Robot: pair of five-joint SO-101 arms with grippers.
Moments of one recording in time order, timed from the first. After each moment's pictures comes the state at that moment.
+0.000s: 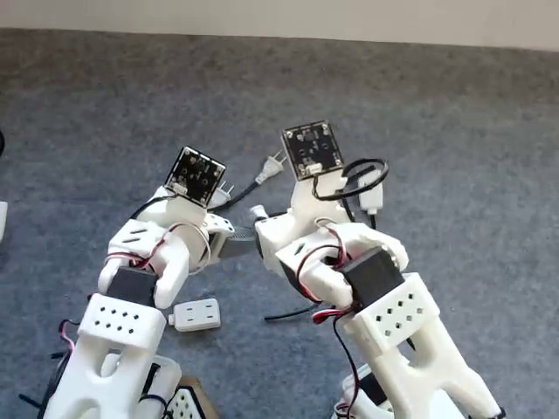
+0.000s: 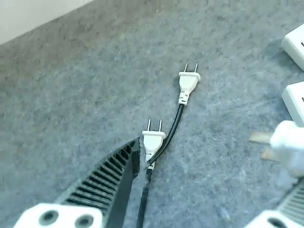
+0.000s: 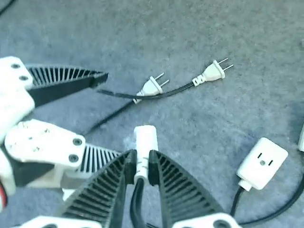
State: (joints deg) left arm 3.3 -54.1 66.0 31.7 -10.7; right arm -36.9 -45.5 32.7 66.5 -11.4
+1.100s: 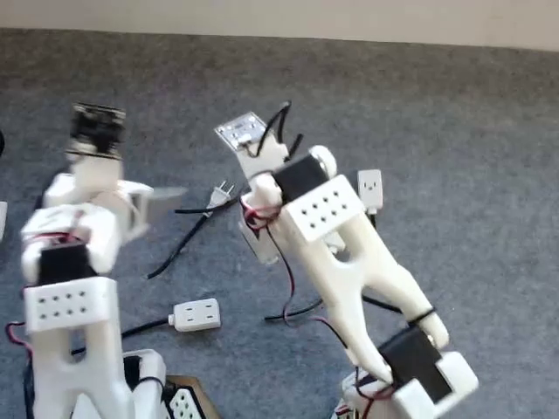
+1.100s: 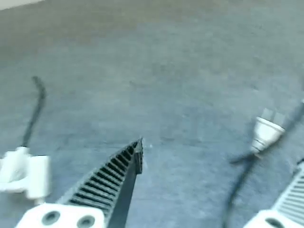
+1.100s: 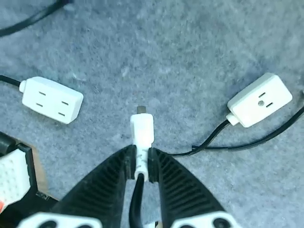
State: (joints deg) left arm -17.2 -51.1 45.8 50.4 -11.0; right arm -37.2 -7.1 -0.8 96.9 0.3
